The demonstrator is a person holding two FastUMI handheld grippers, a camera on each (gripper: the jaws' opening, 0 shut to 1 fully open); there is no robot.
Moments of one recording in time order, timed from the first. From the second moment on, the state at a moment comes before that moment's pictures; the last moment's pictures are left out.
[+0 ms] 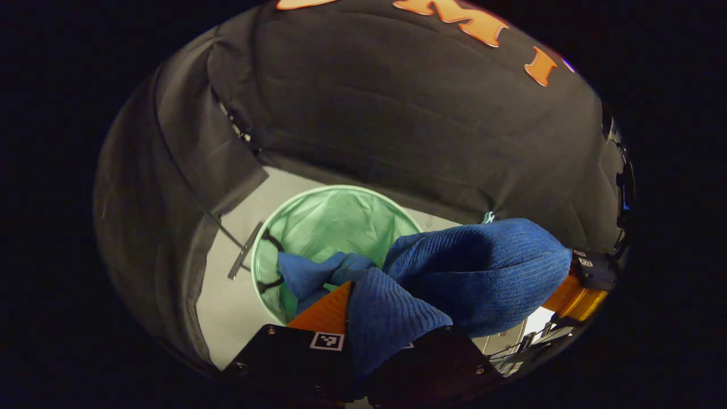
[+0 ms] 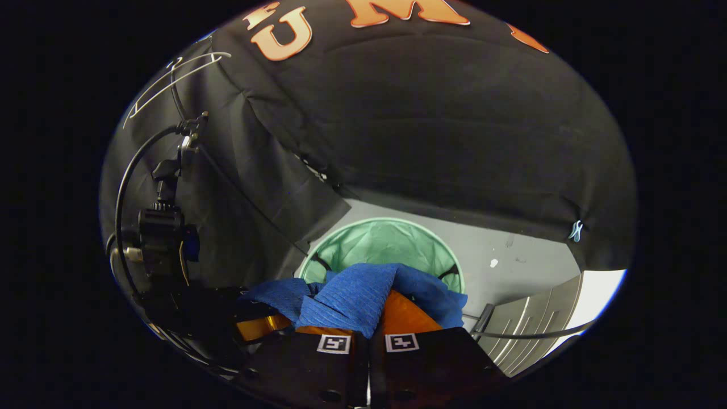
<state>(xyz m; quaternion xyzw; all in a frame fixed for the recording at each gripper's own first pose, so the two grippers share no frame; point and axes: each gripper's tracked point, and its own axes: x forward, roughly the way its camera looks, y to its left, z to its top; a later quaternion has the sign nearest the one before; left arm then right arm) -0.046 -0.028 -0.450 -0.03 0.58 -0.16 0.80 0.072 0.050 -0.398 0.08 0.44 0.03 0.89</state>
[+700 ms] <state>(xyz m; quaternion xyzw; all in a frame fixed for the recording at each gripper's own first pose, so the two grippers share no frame) -0.083 0.018 -0.468 -0.01 0.62 -0.12 0.78 0.029 0.055 -0.467 0.07 0.53 0.00 0.84</state>
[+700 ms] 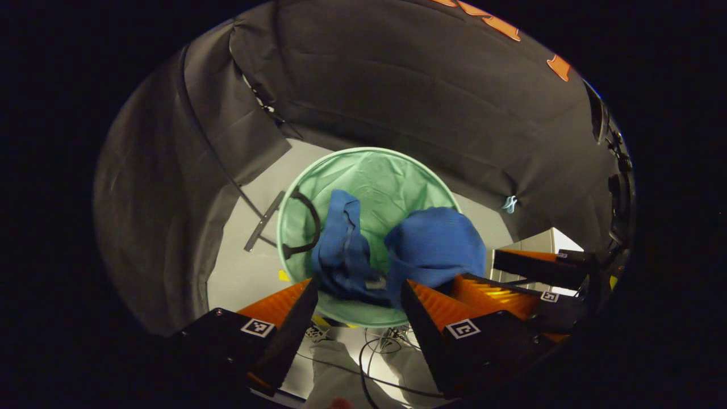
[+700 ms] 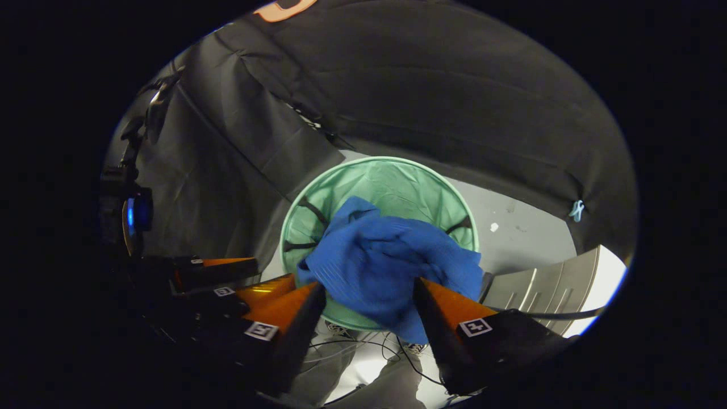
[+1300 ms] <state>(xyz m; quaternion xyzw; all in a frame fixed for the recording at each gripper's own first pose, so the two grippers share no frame) -0.061 0.022 -0.434 -0.01 0.56 -0.12 0.82 0.020 0.037 -0.439 0.08 0.49 -0.03 0.87</state>
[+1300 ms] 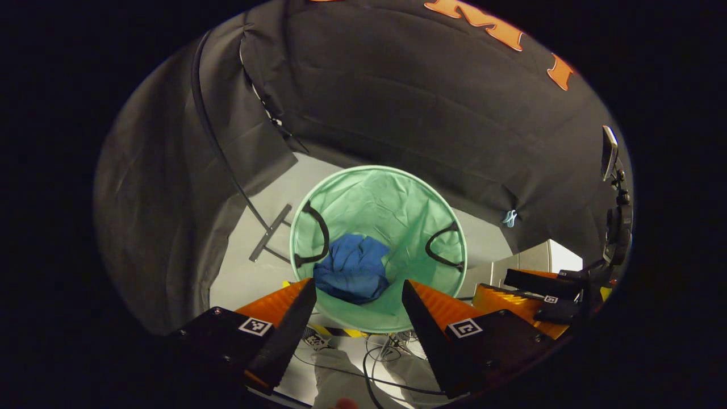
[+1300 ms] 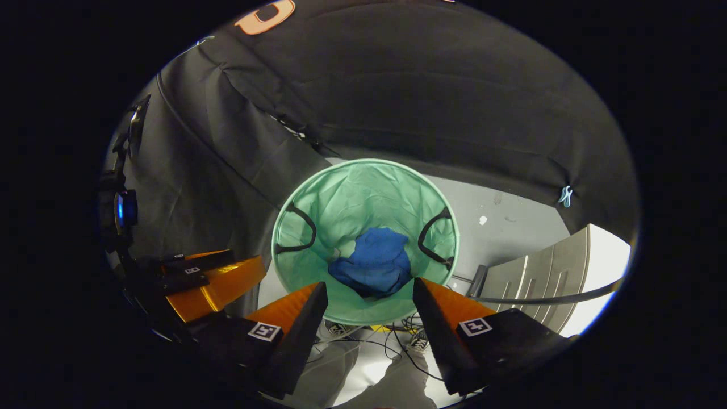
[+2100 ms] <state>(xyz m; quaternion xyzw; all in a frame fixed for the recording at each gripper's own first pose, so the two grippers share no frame) 0.032 0.013 -0.165 -0.05 0.29 -0.08 0.95 0.064 0.035 -0.164 0.07 0.24 0.02 0.97</state>
